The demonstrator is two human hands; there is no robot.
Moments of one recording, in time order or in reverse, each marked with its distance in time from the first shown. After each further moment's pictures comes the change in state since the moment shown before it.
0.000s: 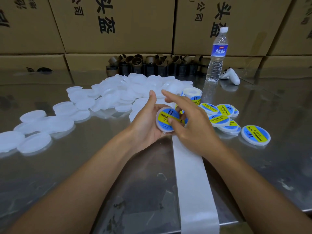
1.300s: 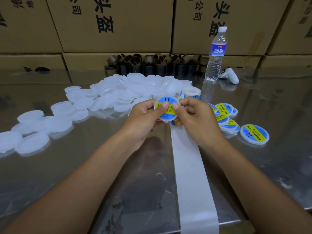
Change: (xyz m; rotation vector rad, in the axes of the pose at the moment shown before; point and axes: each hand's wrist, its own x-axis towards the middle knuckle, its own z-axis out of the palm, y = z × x) left_hand -0.001 -0.003 -0.008 0.417 0.211 0.322; right_hand 0.006 -0.001 -0.004 0.260 0.112 0.379
